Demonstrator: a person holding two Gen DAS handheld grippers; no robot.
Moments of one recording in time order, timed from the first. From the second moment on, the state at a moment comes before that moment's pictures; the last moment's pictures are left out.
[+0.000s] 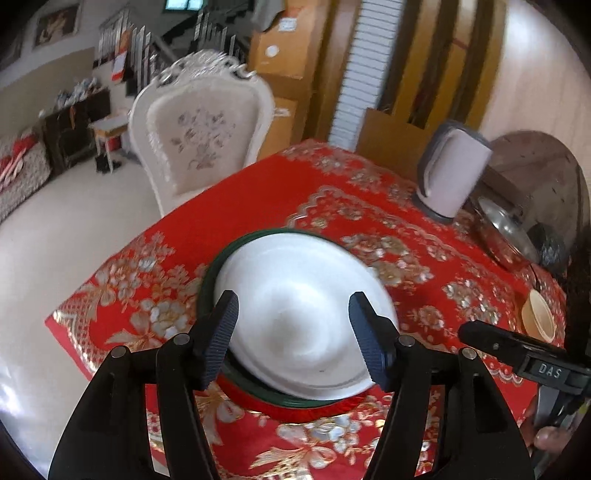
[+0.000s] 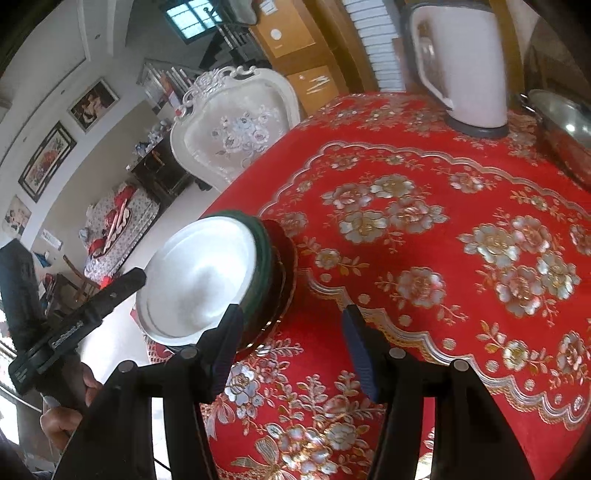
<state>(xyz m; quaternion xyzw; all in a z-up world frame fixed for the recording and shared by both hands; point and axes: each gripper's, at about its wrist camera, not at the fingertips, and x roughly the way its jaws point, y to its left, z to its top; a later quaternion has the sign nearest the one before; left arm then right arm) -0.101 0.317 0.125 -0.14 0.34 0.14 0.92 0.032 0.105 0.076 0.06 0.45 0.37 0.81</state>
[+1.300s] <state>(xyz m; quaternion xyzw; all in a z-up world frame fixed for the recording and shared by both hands) 0.016 -0.007 0.115 0.02 0.36 -0.08 0.93 0.032 -0.186 0.065 0.20 0.42 0.16 0.87</state>
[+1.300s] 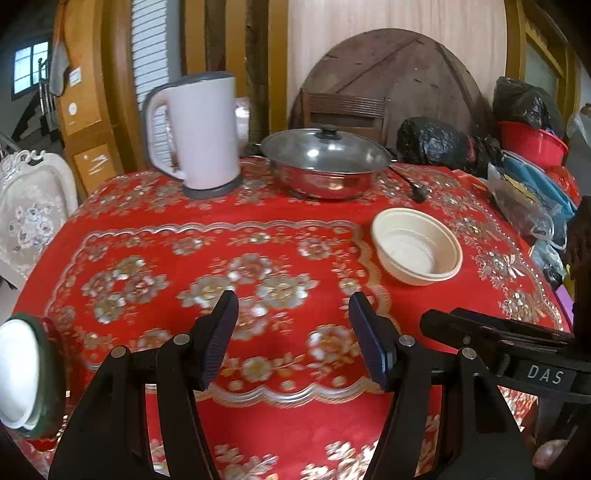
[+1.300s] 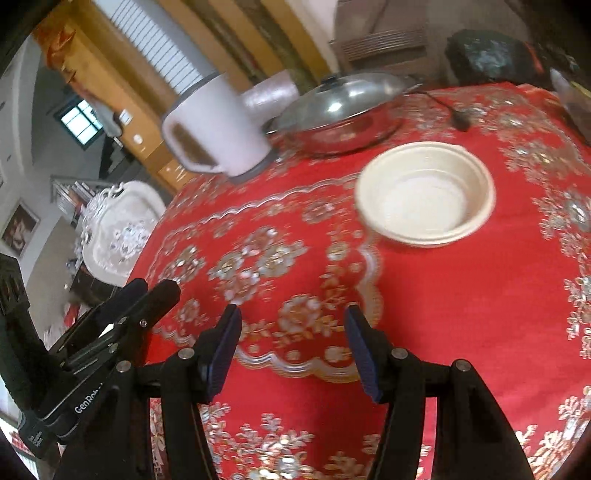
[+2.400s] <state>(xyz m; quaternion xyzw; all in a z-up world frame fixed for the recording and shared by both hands) 0.081 -0.096 0.082 0.05 0.40 -0.11 0.91 0.050 -0.286 0.057 0.26 0.41 0.06 0.87</state>
